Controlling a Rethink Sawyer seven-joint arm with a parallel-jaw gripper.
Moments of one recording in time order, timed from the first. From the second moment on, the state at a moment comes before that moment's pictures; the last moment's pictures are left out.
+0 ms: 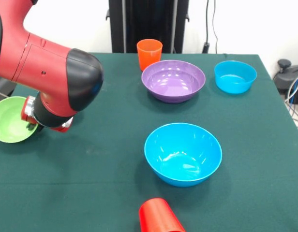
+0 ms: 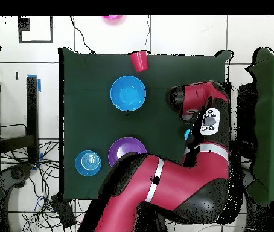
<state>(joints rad) -0.34 -0.07 -0.11 0.82 -0.63 1.06 1.77</state>
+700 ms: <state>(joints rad) -0.30 -0.08 -0.12 0.78 -0.63 1.06 1.77</state>
